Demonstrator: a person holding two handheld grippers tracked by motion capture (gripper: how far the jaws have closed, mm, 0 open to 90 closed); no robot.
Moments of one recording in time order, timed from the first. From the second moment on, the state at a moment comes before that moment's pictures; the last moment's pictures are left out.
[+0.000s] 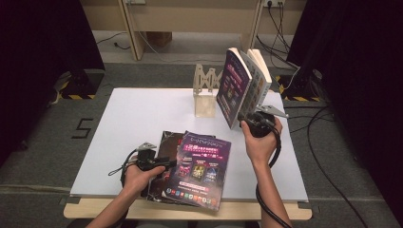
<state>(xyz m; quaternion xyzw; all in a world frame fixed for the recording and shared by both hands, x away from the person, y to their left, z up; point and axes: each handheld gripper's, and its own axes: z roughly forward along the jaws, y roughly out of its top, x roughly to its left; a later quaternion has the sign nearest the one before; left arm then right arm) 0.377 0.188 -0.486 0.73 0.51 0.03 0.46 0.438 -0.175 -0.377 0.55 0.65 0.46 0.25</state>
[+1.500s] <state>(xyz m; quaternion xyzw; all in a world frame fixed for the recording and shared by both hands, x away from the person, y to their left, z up) 0.384 0.176 -0.490 0.73 0.52 0.00 0.44 0.426 -0.146 -0.479 0.59 0.72 0.36 0.08</state>
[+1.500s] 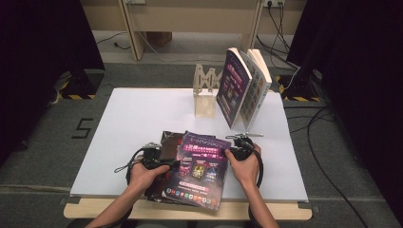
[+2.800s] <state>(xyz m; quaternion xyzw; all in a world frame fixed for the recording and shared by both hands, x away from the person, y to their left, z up) 0.391 0.183 -0.488 0.73 0.54 0.05 0.42 0.412 -0.117 -0.483 0.62 0.69 0.37 0.10</state>
